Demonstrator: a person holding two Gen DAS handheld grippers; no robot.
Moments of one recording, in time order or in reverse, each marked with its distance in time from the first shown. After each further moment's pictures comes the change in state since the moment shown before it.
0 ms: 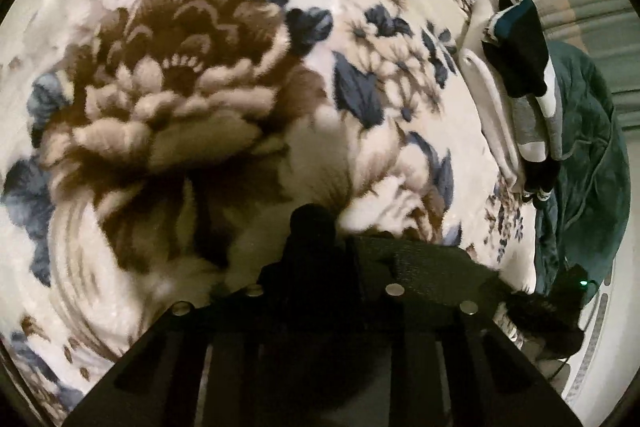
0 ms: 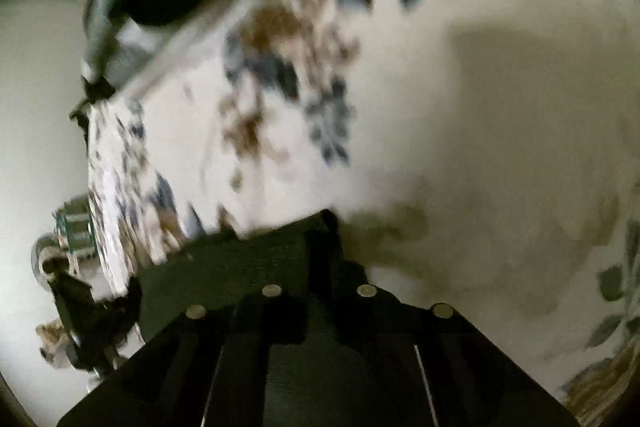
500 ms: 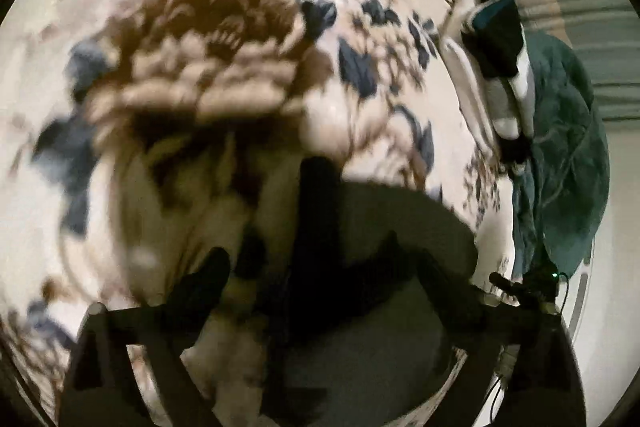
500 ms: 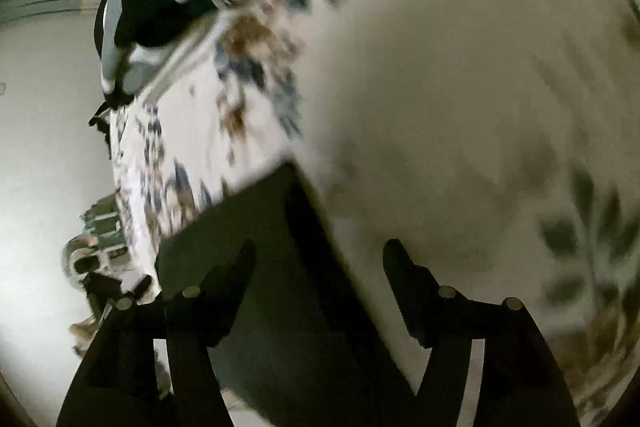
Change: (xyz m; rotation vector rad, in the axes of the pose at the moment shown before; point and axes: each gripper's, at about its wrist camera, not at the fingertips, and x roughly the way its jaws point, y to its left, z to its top) left arm -0.037 0.021 -0.028 0.019 0.079 -0.084; right arm -0.030 -0.056 -0.024 0.087 0.151 0.115
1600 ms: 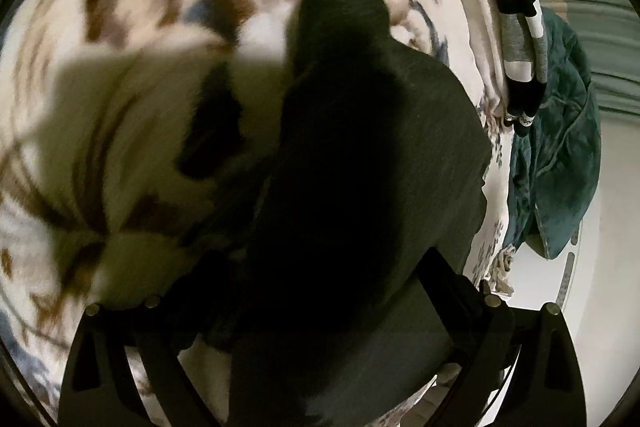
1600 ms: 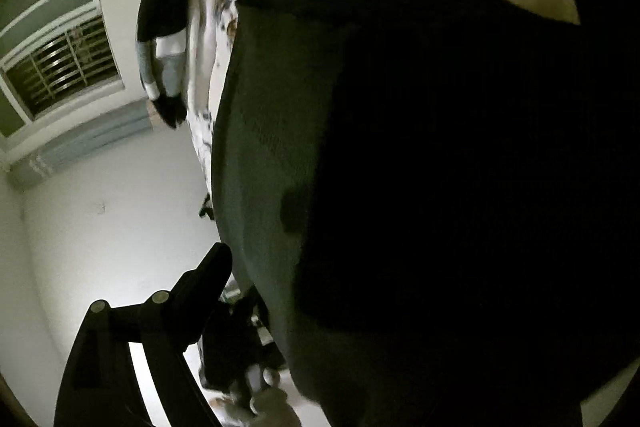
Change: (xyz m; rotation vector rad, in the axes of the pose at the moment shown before) left arm 0.057 0.007 -0.039 -0.039 0.123 -0.087; right arm 0.110 -0.006 -0.176 0.369 -0.257 0.513
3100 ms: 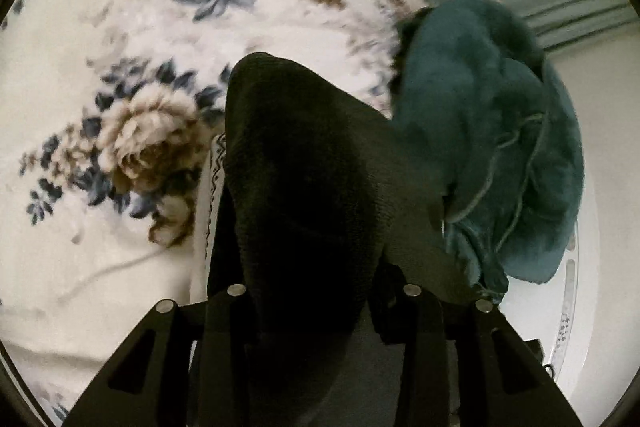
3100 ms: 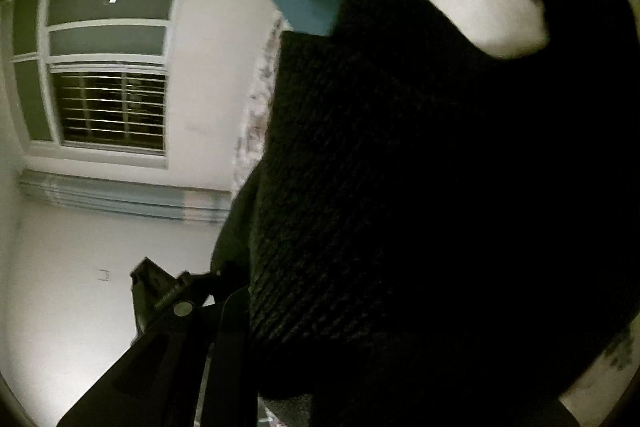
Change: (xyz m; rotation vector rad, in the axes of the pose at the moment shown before) left arm 0.047 -0.308 0.371 0.456 -0.020 0.017; right arm 0.127 0.331 0.145 -0.207 -0.444 0.044
